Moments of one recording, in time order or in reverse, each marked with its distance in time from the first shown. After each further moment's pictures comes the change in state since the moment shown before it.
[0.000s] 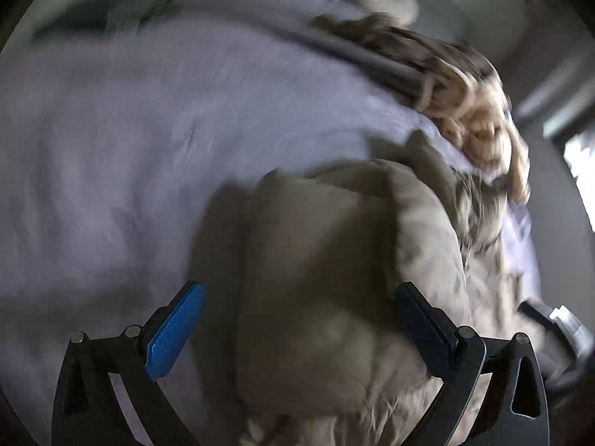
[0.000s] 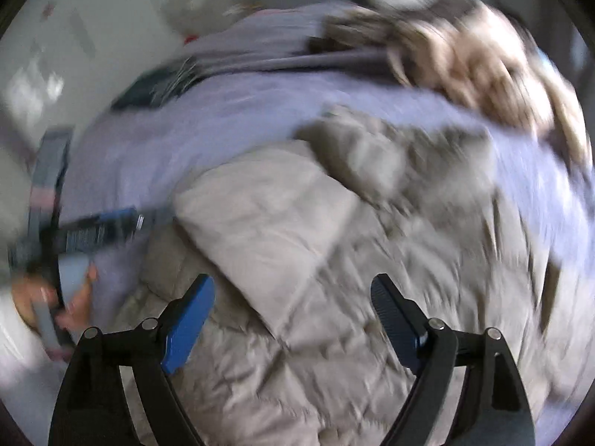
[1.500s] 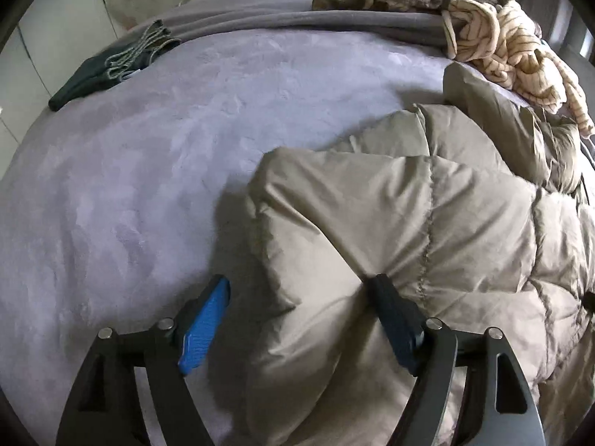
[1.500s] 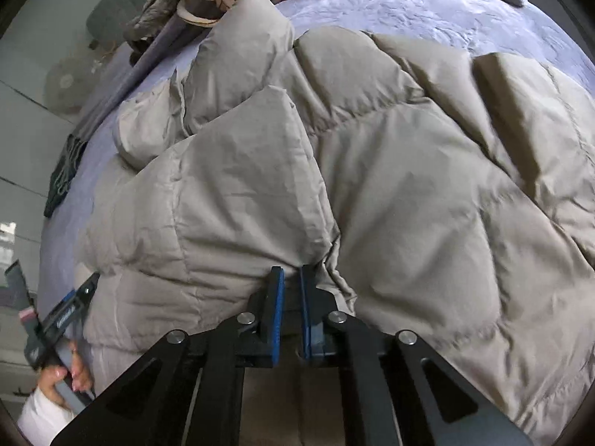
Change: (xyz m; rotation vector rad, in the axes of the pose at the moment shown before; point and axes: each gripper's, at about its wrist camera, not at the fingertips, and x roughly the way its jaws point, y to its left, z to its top) left arm 0.045 -0.049 -0.025 0.261 -0.053 0.414; right arm 0.048 -0.177 -0.077 0.651 0.116 0.040
